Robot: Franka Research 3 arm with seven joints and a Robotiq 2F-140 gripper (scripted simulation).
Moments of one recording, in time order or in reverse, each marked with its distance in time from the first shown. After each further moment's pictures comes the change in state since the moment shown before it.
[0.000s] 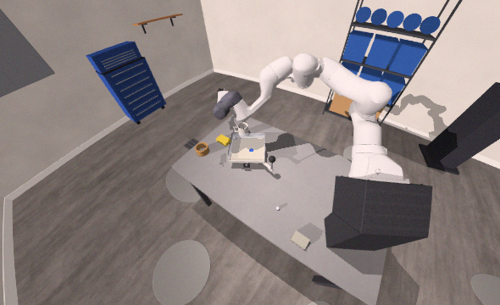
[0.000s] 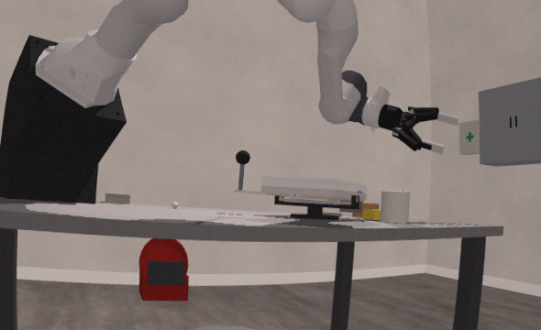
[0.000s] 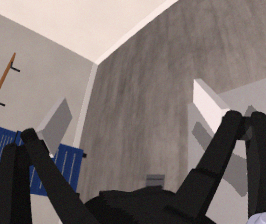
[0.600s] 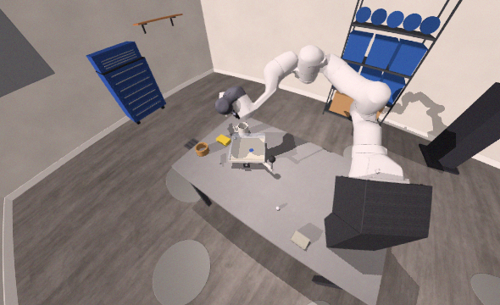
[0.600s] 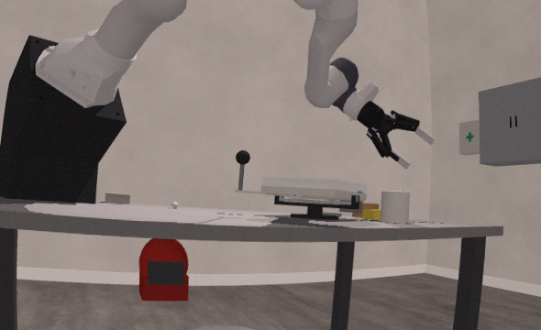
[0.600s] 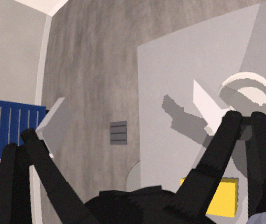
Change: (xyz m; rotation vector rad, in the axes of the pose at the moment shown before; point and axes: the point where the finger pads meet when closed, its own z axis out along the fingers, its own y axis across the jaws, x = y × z) arm -0.052 0.053 -0.070 -0.177 -0.299 -0.033
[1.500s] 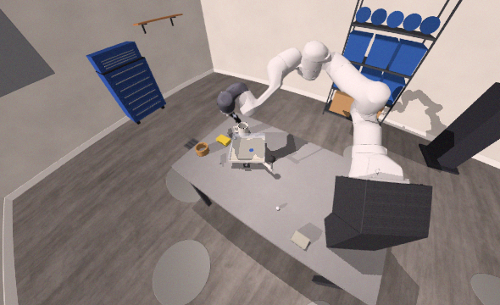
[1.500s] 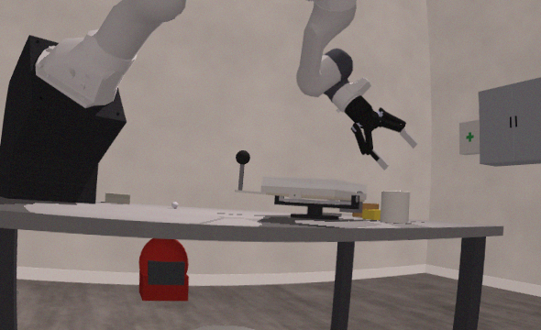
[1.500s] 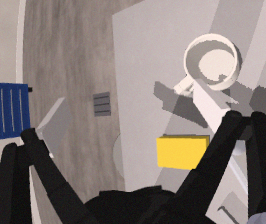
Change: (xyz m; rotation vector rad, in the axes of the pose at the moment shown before) arm -0.031 0.027 -0.044 -0.076 -0.168 0.006
